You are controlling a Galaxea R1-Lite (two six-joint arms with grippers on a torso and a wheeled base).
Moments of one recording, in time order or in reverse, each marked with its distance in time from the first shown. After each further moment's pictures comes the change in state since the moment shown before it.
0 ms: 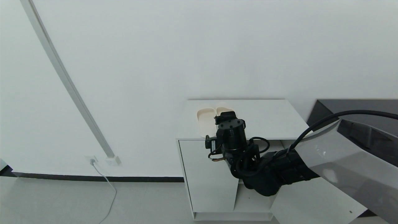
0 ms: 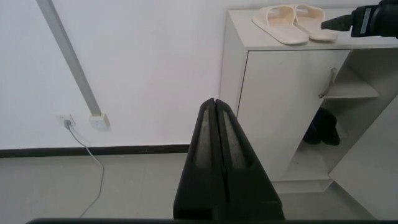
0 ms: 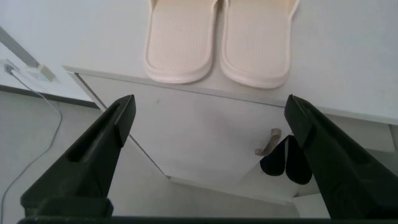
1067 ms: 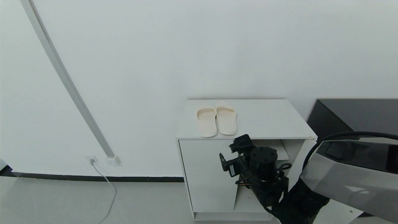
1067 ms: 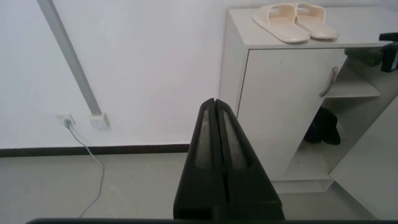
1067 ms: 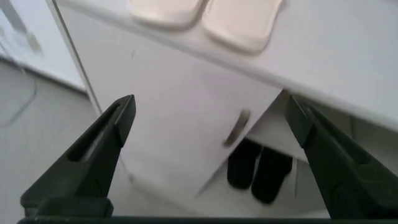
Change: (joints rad) left arm 0.000 0.000 0.000 0.000 0.000 0.000; right arm -0.056 0.009 0.486 -0.604 0.145 -0.288
